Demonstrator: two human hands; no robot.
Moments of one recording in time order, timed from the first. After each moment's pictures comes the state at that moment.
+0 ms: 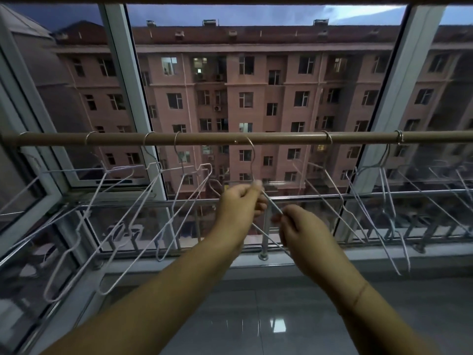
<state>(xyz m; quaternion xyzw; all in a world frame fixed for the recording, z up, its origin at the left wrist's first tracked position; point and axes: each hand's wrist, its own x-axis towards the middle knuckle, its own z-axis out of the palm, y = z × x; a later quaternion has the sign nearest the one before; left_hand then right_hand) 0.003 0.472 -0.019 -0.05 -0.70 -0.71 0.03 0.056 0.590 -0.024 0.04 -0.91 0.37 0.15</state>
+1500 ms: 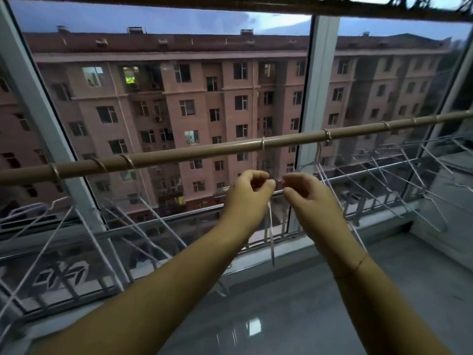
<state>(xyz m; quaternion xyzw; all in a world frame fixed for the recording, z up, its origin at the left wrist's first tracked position) -0.008 0.558 0.009 -0.23 -0.76 -0.60 0.01 0.042 0.672 -0.004 -0.07 -0.79 0.53 0.29</state>
